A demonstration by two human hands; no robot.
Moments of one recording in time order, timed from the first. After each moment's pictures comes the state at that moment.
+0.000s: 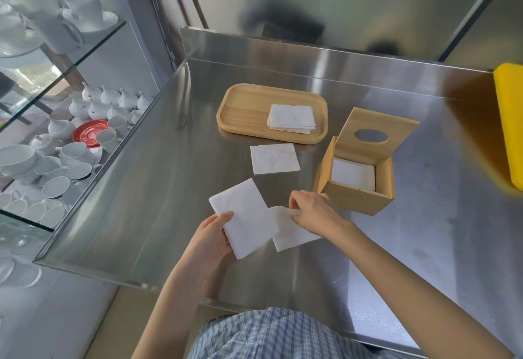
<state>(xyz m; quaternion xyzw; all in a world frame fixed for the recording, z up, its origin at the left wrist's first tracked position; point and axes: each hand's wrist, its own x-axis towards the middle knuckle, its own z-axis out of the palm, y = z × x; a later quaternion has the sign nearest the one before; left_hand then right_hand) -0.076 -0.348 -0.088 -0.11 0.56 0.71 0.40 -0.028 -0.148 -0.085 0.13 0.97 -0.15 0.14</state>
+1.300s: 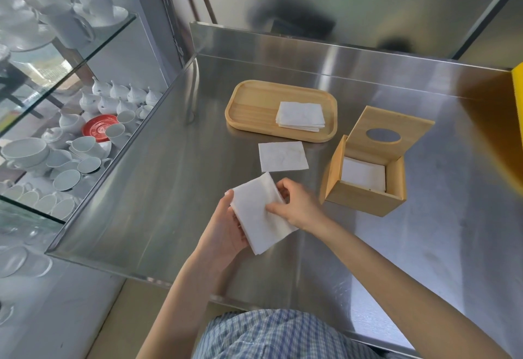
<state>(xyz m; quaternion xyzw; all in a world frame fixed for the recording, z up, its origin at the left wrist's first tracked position) -0.077 -0.341 -0.091 -0.07 0.50 0.74 0.44 -0.043 -0.188 -0.060 0.21 0.88 -0.42 0.09</state>
